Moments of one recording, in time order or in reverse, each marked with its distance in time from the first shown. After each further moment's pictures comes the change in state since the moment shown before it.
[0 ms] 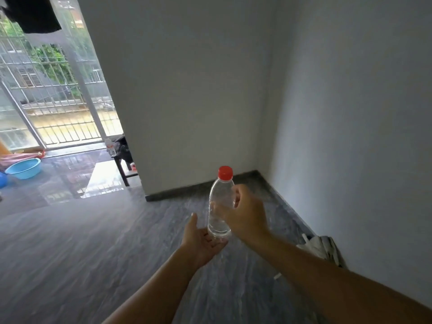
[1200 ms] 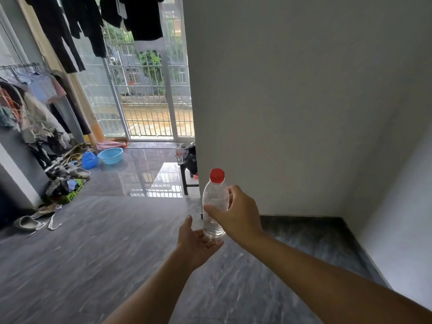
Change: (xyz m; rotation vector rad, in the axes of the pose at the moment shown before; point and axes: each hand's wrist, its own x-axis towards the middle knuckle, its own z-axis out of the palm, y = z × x) left_hand 0.138 0.340 -0.109 -0.280 0.189 0.238; right_hand 0.274 -0.119 0.297 0.097 -0.344 -0.228
